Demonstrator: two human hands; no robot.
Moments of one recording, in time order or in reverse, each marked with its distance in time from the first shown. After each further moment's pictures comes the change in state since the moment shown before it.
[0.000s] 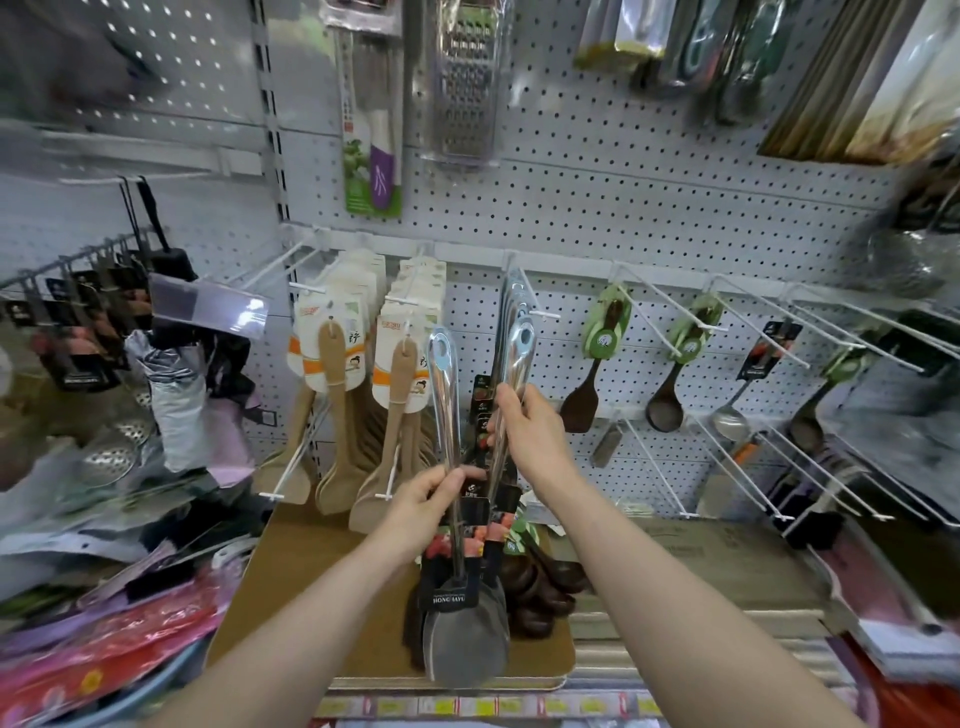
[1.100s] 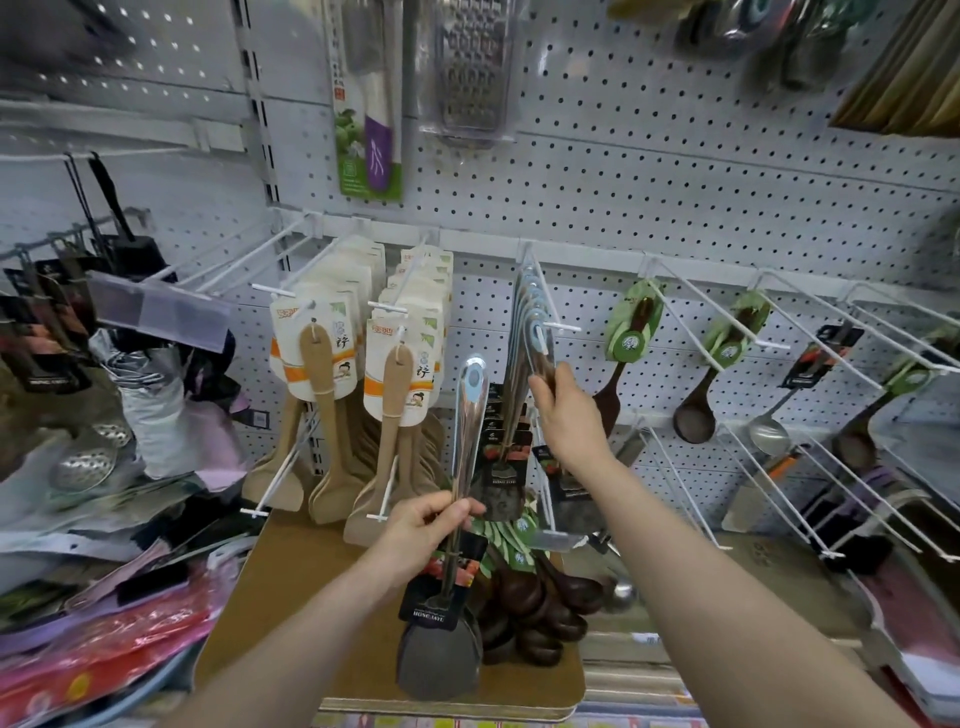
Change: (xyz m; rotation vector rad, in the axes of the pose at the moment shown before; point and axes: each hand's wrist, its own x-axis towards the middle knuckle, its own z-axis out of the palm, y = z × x) left_hand 0.042 -0.039 -0.001 -0.024 -0.027 -0.133; right_hand 0.100 0.052 -0.020 -0.490 0.005 -0.143
